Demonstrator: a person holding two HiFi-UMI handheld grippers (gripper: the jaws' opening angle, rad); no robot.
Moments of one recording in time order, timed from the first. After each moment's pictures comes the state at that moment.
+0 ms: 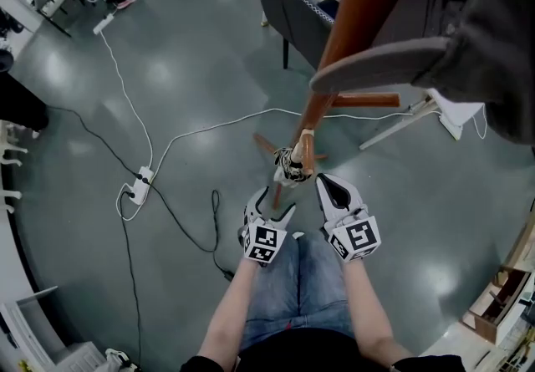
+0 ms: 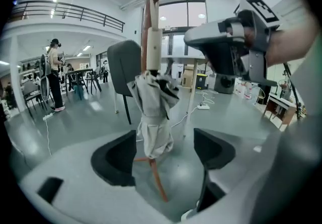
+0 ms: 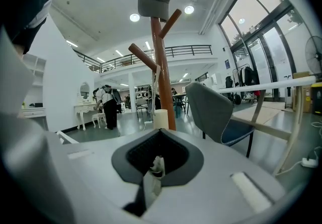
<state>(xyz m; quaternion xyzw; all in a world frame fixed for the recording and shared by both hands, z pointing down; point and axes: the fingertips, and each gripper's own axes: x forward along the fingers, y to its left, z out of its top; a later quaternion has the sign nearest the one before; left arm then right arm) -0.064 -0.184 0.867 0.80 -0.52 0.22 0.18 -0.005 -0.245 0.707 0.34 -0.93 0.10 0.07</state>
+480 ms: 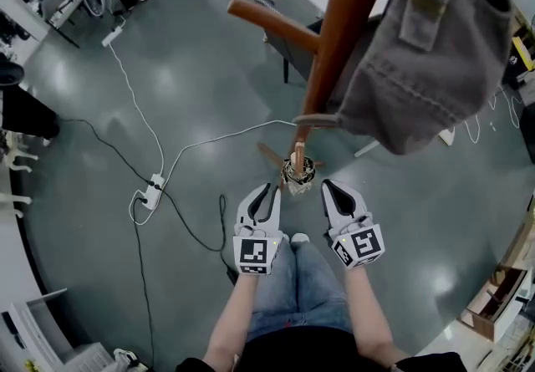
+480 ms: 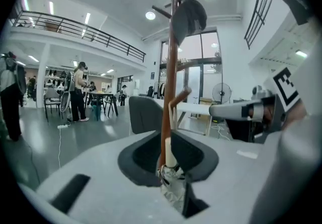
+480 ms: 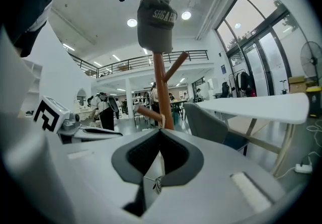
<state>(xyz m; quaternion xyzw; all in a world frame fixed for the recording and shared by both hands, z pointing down) -0.101 -0.206 0.611 0.77 -0.62 0.08 0.11 0.008 -0.236 0.582 0.36 -0.93 0.10 0.04</state>
